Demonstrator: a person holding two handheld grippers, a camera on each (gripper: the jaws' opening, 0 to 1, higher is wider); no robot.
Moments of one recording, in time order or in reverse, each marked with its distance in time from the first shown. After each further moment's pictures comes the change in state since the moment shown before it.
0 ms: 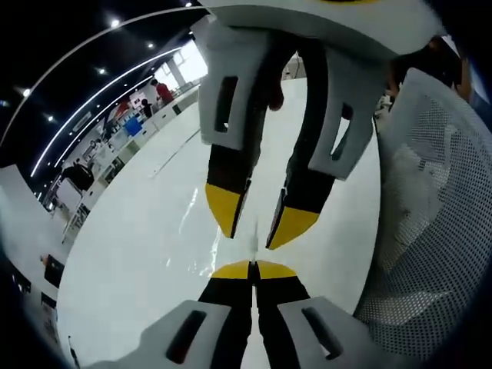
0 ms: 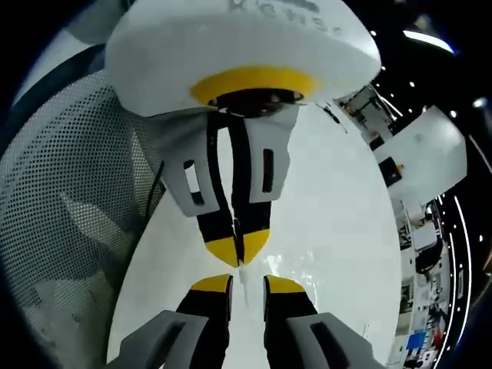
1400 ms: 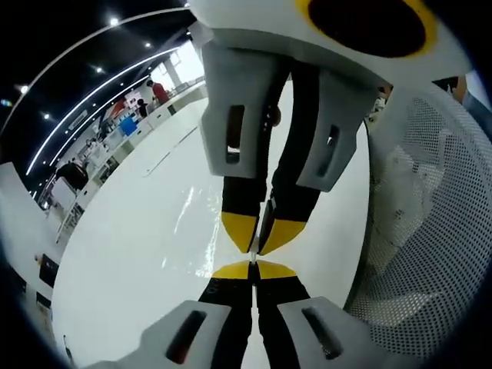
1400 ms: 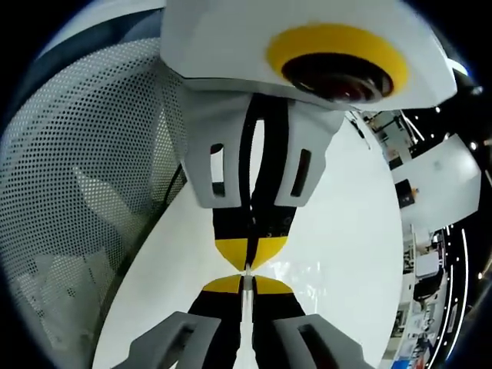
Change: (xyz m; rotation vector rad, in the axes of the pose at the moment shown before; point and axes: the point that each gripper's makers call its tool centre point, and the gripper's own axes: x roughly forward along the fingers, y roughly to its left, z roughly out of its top) left arm -0.004 -0.013 -0.001 -0.013 -0.003 -0.039; right arm 0.009 0.016 0.000 -0.127 0.010 0.056
